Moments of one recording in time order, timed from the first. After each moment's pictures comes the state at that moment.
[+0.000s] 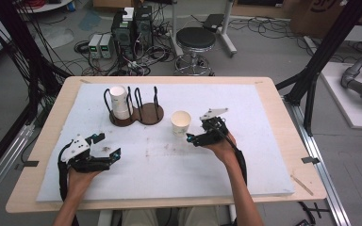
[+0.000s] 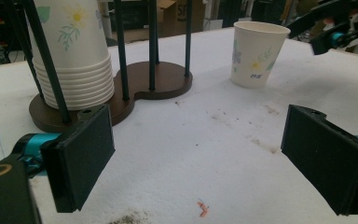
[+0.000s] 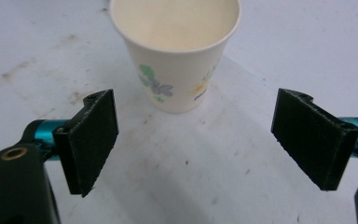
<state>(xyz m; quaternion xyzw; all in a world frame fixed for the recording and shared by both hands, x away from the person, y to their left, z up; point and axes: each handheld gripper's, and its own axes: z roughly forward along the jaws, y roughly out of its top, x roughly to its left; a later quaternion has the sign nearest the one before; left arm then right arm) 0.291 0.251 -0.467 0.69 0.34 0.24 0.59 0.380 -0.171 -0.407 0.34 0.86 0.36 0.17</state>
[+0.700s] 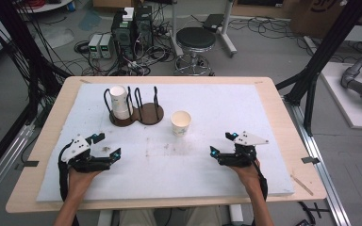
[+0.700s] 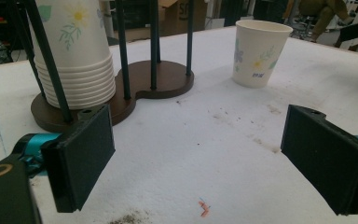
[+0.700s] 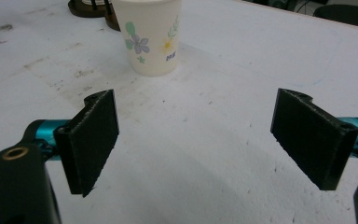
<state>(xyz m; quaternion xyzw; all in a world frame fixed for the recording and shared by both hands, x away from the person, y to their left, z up) 0.292 0.250 -0.467 0.69 0.35 0.24 0.58 0.315 -0.253 -0.438 0.35 0.78 0.47 0.22</state>
